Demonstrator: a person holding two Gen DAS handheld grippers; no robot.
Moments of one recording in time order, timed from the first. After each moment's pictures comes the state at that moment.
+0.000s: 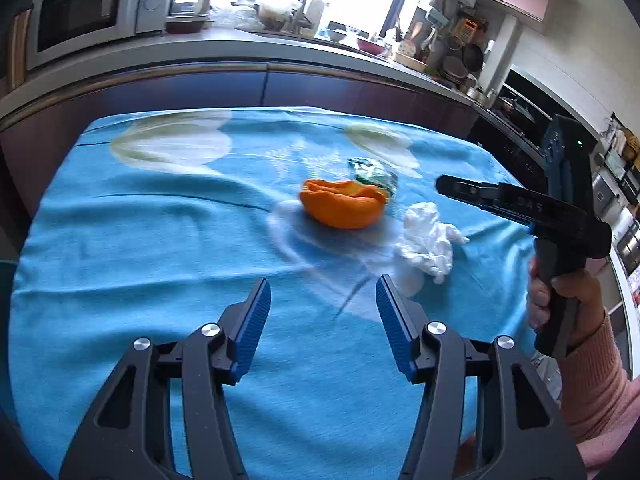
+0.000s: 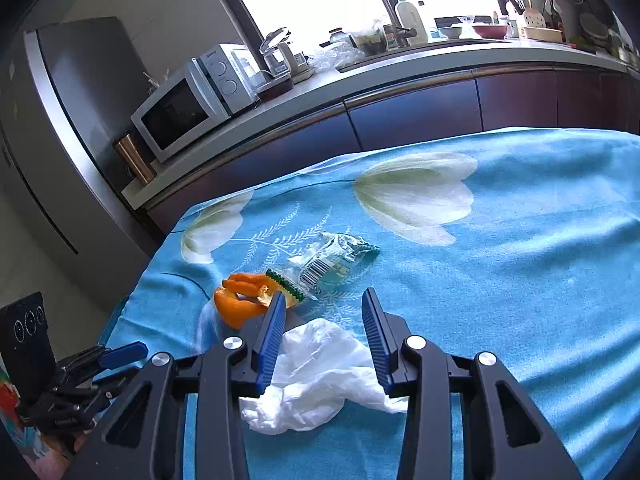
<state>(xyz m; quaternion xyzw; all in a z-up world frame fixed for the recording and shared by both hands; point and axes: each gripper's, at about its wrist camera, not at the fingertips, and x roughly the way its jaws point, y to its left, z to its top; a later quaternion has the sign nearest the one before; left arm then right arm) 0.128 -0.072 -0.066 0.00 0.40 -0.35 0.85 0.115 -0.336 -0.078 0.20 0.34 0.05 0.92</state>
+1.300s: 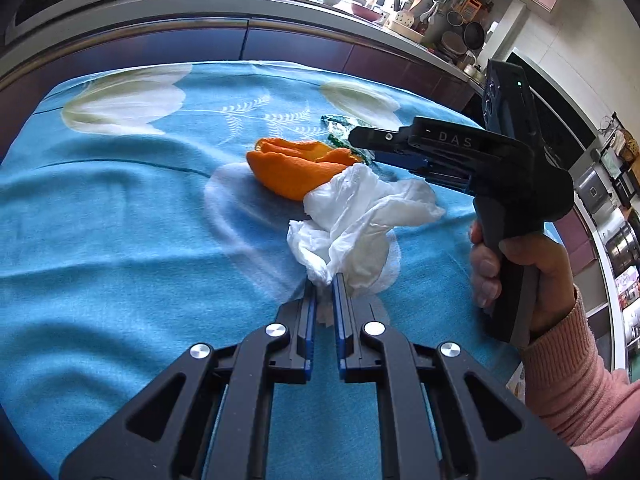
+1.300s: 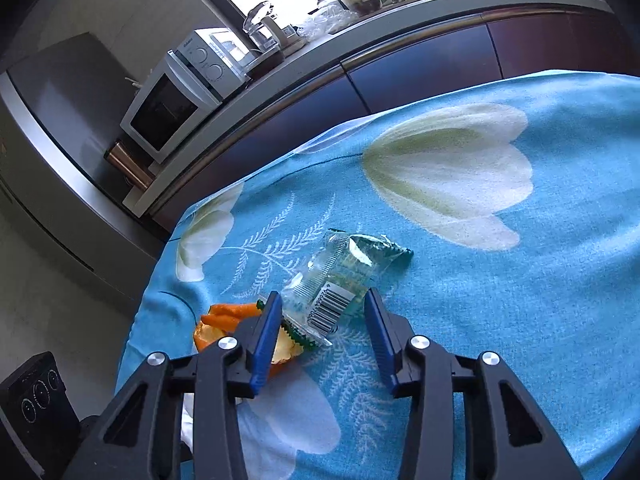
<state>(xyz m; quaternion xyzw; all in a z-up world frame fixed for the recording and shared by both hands) 0.132 -0.104 -0.089 -0.01 0.46 -0.35 0.82 0.178 -0.335 -0.111 0.26 0.38 0.08 0.88</state>
